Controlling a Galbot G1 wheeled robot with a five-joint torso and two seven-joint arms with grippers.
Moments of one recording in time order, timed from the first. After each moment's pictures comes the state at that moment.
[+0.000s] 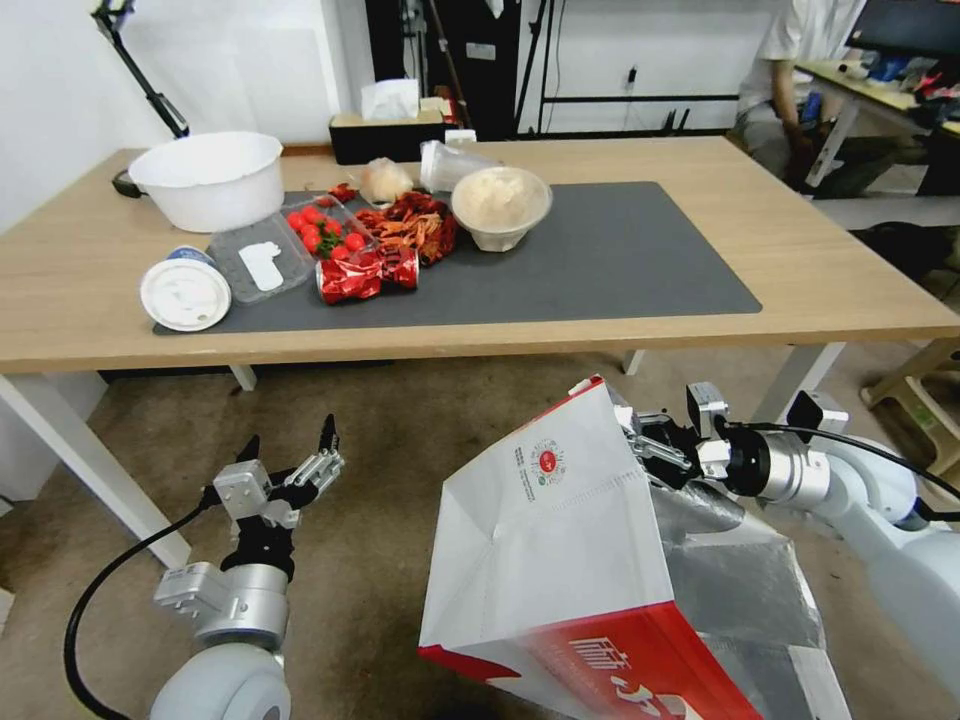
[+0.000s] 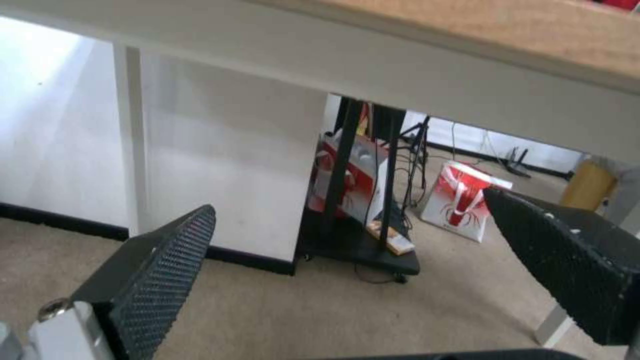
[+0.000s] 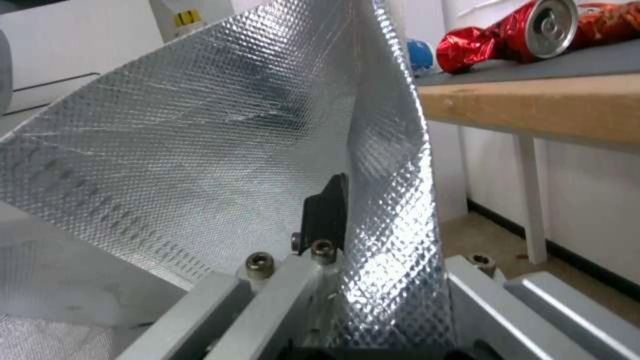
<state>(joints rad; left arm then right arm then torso) 1.70 -1.32 -0.49 -2.27 -0.46 -0.02 -0.28 -1.10 0.74 0.40 1.85 1.02 -0.23 -1.15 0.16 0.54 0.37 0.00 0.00</state>
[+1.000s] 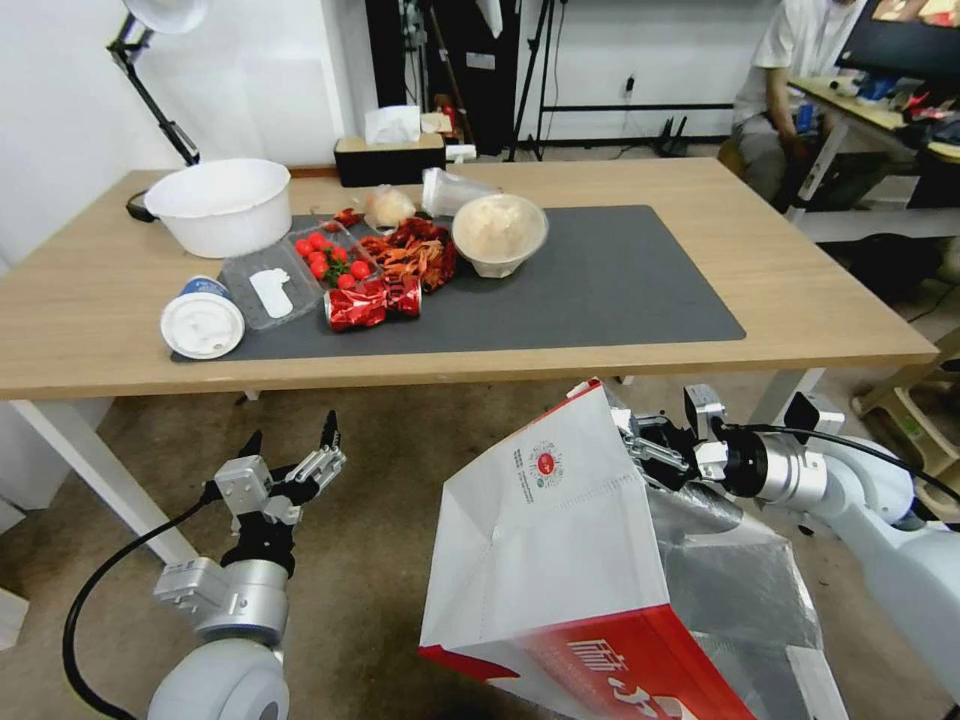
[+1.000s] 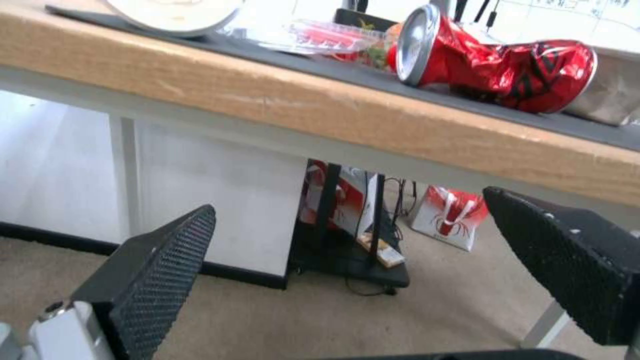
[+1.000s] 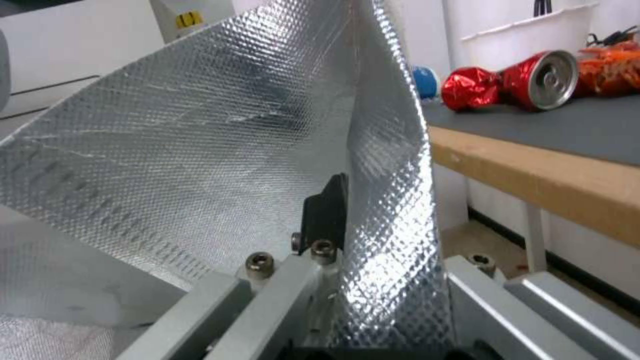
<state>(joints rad) 1.70 -1.31 -0.49 -2.28 -0.47 -0.01 -0.27 -1.10 0.74 0.39 1.84 1.01 -0.23 -1.15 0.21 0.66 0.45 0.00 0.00</state>
